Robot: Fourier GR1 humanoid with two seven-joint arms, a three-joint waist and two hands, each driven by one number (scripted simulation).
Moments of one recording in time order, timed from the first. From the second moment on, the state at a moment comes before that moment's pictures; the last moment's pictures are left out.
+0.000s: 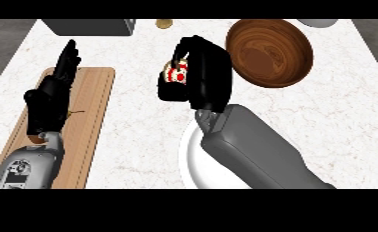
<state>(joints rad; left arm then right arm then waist) -0.23 0.25 -0.01 -1.61 -0.14 0.17 0.20 -0.82 -0.02 0.55 -1.39 0.84 -0.46 0.99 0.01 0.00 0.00</state>
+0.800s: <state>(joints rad) -0.22 0.25 0.02 -1.62 -0.14 0.14 0.19 -0.84 -0.25 0.24 -0.96 0.81 -0.62 0.57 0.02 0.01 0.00</state>
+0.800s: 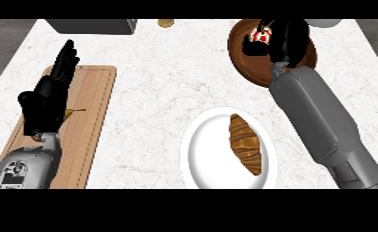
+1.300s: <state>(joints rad) -0.24 0.23 0.01 -1.62 -0.15 0.13 0.19 -0.92 -0.29 0.05 -0.55 0.69 -0.70 0.29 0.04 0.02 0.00</state>
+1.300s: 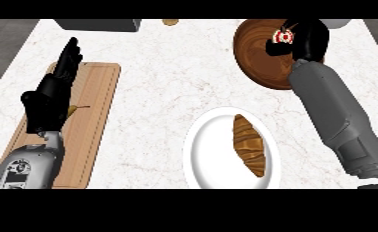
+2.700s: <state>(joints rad) -0.21 0.23 0.06 -1.60 -0.16 0.12 0.17 -0.76 -0.37 -0.37 -0.57 0.14 -0.27 -0.39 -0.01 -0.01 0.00</state>
